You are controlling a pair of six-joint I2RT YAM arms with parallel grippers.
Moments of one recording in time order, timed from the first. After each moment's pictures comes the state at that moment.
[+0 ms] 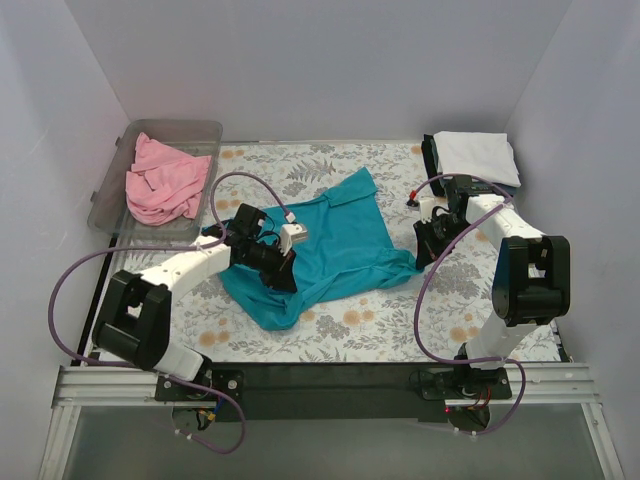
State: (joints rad) left arm -0.44 1.43 0.87 -0.59 0.78 0.36; right arm 0.07 1.69 1.18 -0.97 -0.54 -0.45
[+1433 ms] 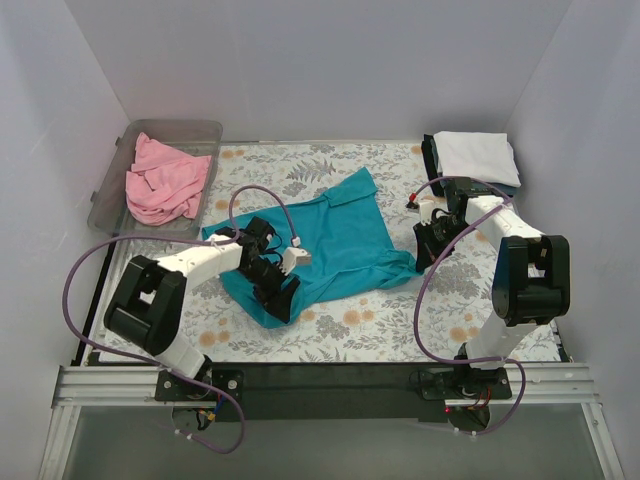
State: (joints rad) left arm -0.48 1.56 0.89 -0.79 0.68 0.43; right arm 0.07 1.69 1.16 -0.97 -0.54 -0.45
